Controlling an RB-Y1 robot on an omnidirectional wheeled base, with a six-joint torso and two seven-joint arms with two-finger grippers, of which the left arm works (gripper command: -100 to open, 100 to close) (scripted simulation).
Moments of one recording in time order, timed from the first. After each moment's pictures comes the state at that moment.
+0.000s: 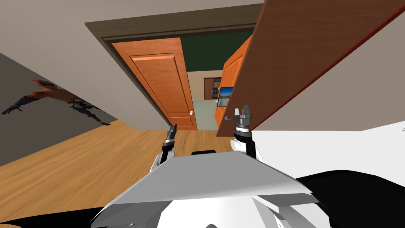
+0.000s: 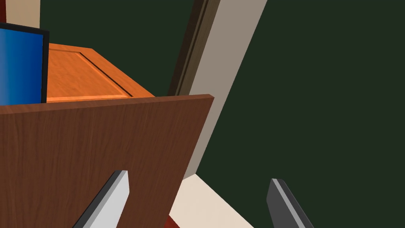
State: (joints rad) arm 0.33 0.10 0.21 -1.62 -0.22 -0.70 -0.51
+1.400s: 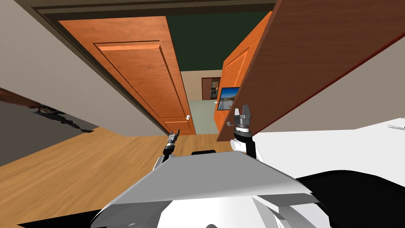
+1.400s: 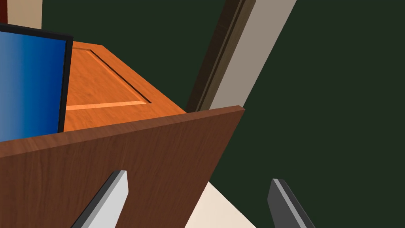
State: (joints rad) arm 0.24 0.10 0.31 -1.28 -0.40 -0.80 -0.75
